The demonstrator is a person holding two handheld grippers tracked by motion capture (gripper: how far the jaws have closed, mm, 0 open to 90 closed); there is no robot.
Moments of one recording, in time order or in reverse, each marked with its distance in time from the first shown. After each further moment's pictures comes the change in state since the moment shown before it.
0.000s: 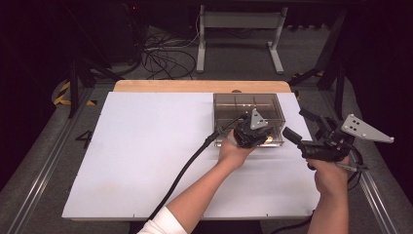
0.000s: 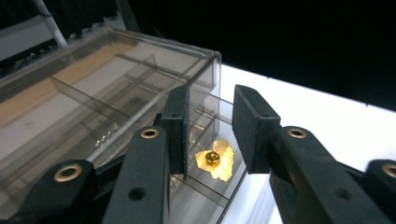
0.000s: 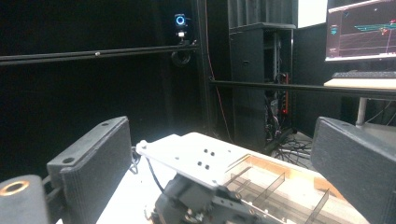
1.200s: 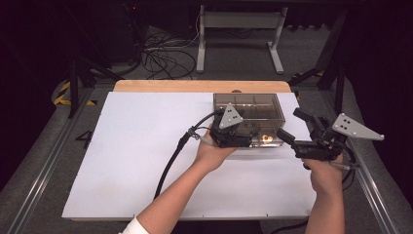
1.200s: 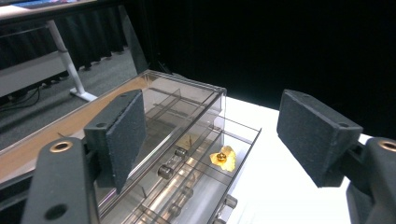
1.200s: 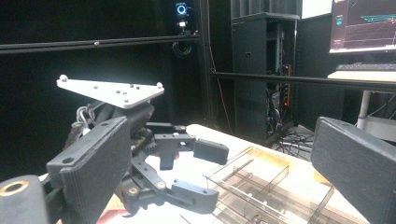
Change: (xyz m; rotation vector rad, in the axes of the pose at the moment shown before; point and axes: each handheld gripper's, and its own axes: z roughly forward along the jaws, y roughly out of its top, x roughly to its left) left arm 0.017 0.006 -0.081 -0.132 -0.009 0.003; right arm 0.002 -0.005 0.011 0.038 0.005 -0.008
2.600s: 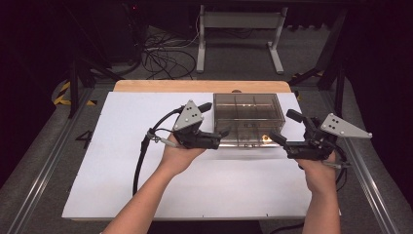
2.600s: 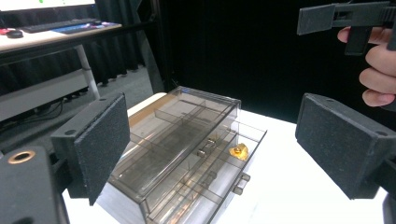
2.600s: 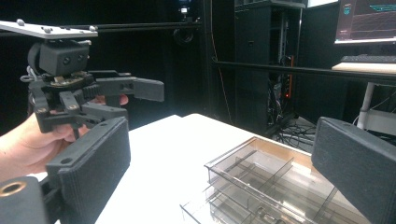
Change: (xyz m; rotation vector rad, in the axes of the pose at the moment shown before) left arm 0.026 0.006 -0.095 -0.086 0.041 -0.009; right arm 0.004 -0.007 0.013 0.049 0.005 -0.017
